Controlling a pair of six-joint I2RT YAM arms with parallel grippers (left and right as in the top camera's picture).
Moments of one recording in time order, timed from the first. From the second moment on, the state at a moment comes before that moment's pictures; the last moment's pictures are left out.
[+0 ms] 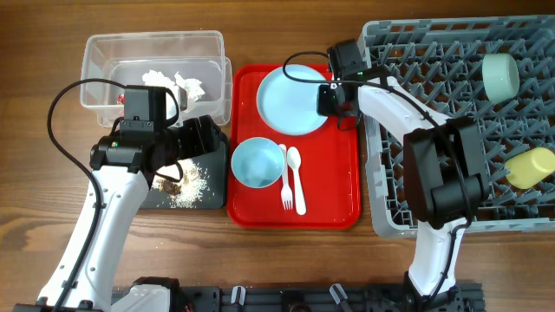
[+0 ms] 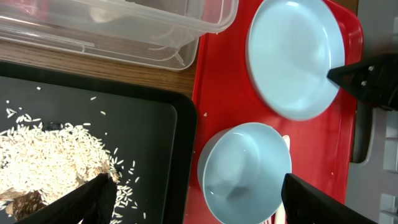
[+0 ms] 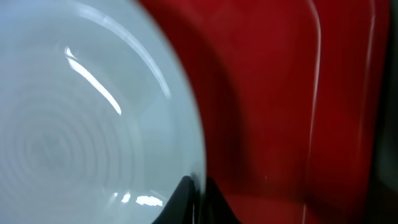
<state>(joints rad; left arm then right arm) -0.09 1.32 1.00 -0.73 0.25 -0.35 0.31 2.12 1.47 -0.58 -0.05 0.37</state>
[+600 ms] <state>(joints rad) -0.09 1.32 1.00 -0.73 0.25 -0.35 -0.08 1.64 1.55 -0.37 0.87 -0.39</state>
